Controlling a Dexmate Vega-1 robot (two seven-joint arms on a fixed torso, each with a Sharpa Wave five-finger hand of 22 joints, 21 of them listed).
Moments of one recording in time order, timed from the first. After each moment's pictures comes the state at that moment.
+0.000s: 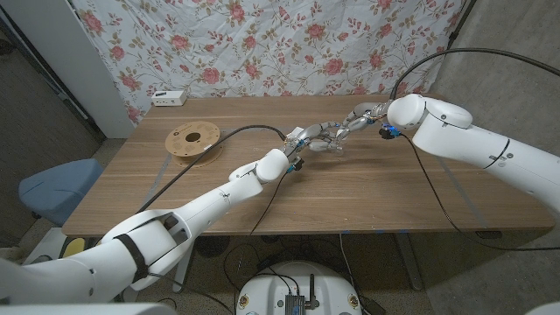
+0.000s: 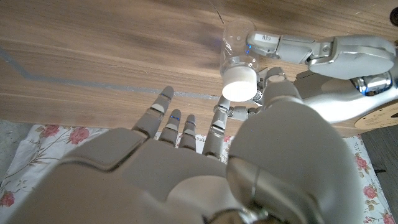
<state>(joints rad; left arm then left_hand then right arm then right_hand) 0.51 0.28 0.87 -1.12 0.14 -0.32 0.12 0.99 -0.01 0.41 -0.15 0.17 0.23 -0.02 0.19 0.17 0.86 -0.15 0.19 0.18 0.85 -0.11 0.17 0.16 0.28 -0.04 0.19 0.17 -0.42 -0.99 -0.81 -2.13 -0.17 -0.85 0.44 0.78 -0.05 0.28 -0.08 0.18 0.54 -0.08 0.30 0.23 0.09 0.05 0.21 0.21 0.08 0.08 0.21 0.21 0.33 0.08 0.19 0.17</state>
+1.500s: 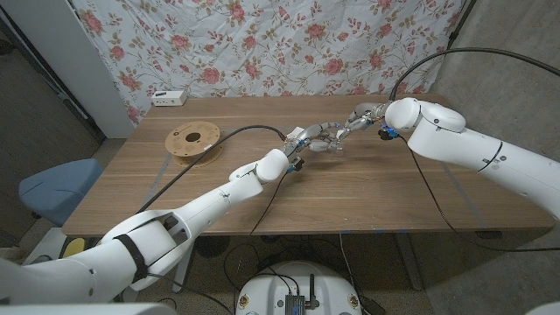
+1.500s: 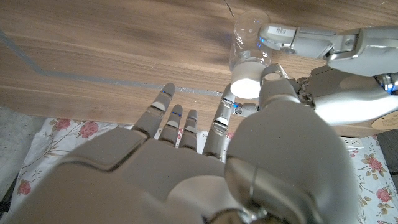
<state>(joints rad) 0.51 0.29 0.87 -1.13 0.14 -0.31 0.12 0.99 -0.01 0.42 -0.15 0.17 0.24 -0.03 0.19 0.17 0.86 -0.15 0.19 0.18 0.85 -0.11 0.17 0.16 0.28 -0.04 0.19 0.17 -0.43 -0.97 -0.83 -2.13 -0.22 -0.89 0.40 0.83 0.01 0.31 -0.13 0.18 0.69 -0.12 0.39 0.26 0.15 0.02 0.22 0.21 0.14 0.06 0.23 0.20 0.37 0.06 0.20 0.17</state>
